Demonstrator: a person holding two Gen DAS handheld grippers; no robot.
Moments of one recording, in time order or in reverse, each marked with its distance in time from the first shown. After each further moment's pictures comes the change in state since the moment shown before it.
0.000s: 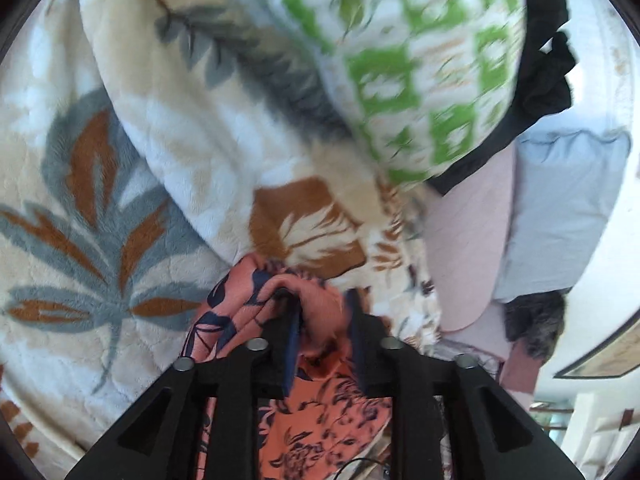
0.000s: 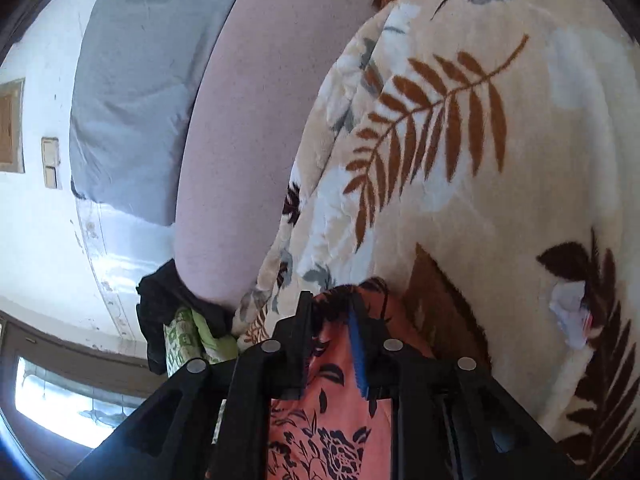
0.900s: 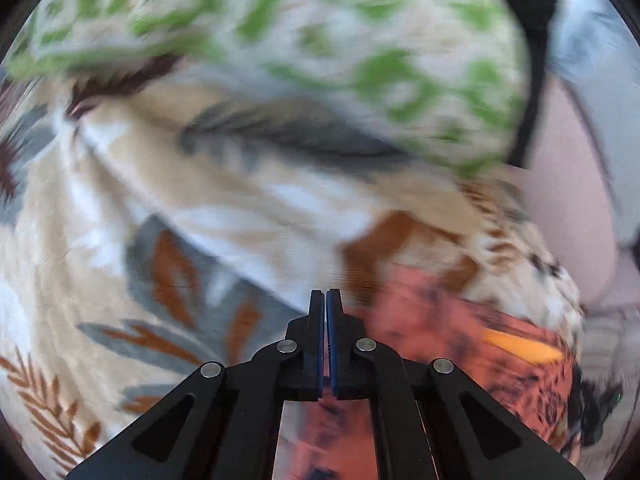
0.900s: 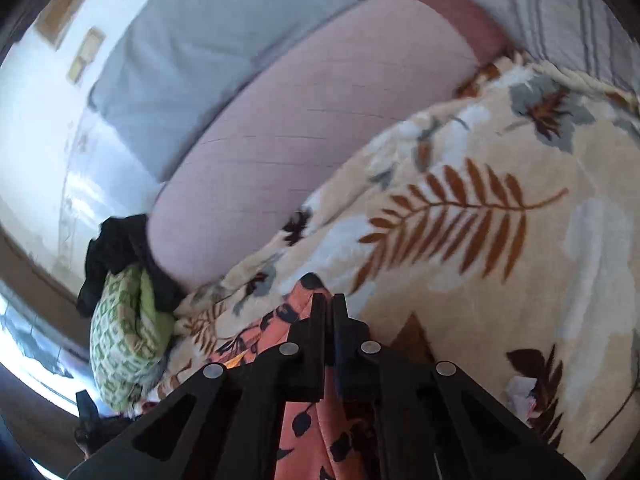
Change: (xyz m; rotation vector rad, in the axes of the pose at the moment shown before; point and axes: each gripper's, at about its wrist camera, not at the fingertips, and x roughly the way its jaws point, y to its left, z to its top) left arm 0.068 -0.038 0.001 0.352 -0.166 0.513; right arm 0.015 0.024 -0.001 -0.399 0.004 -0.280
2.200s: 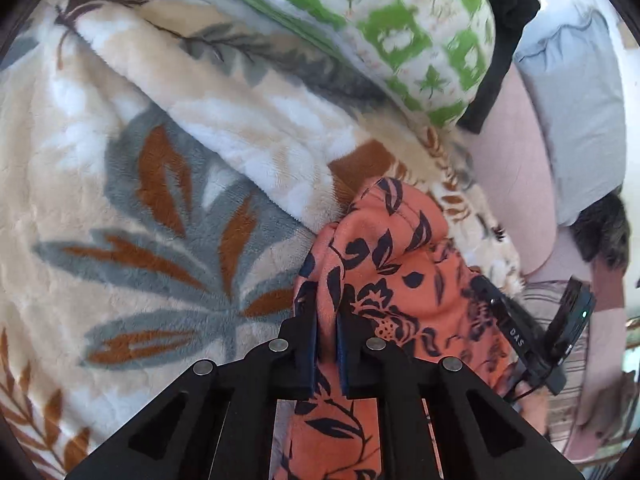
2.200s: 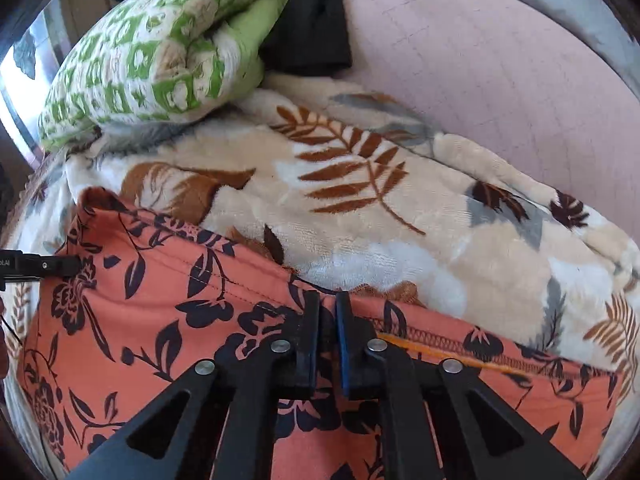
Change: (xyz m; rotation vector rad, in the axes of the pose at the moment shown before) left arm 0.019 0.023 -0.028 0.027 0.090 -0.343; right arm 0.100 0.257 -0.150 -0.867 0.281 -0.010
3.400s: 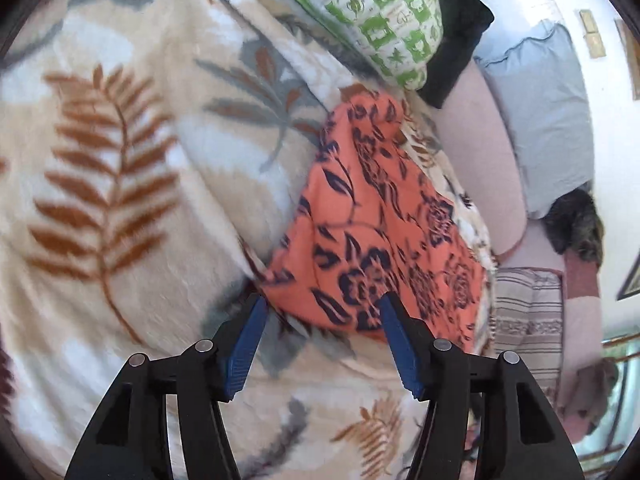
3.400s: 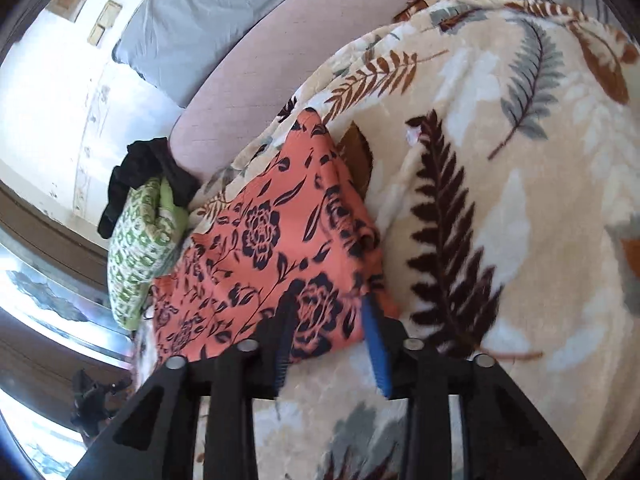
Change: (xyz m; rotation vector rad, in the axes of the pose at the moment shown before) left arm -0.128 0.029 -0.152 -0.096 -0.028 -0.085; right arm -0.184 -0.152 -0.276 0.833 -0.213 0.190
